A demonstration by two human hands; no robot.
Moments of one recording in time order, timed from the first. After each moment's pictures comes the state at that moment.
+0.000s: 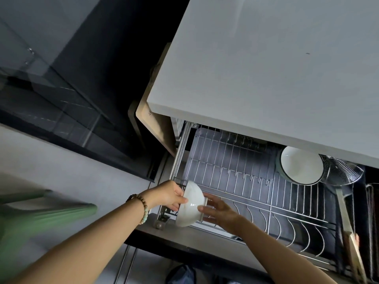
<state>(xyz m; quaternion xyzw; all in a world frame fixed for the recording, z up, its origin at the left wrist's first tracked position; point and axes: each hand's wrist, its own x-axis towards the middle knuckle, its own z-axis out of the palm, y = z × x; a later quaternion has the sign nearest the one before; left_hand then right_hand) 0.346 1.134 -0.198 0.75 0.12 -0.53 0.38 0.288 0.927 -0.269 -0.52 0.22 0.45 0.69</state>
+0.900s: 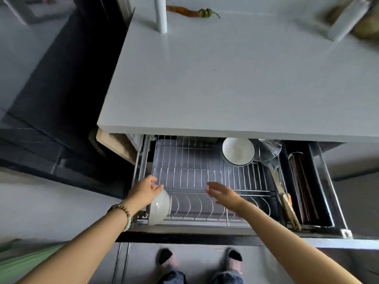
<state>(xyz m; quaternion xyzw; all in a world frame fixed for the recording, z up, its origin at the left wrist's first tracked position) 0.329 1.076 -0.132 0.90 0.05 -0.34 0.25 0.266 0.814 -0.155 -0.74 0.19 0.35 0.54</state>
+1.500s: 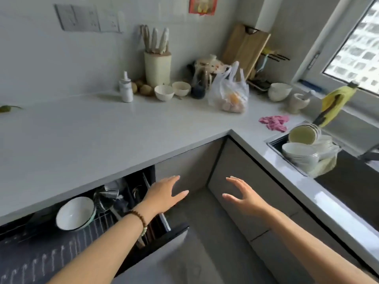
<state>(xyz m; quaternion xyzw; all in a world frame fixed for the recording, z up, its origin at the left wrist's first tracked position) 0.166 0.534 0.050 0.85 -0.45 -0.22 0.17 -0.035 0.339 0.056 -0.89 0.33 0.03 0.33</state>
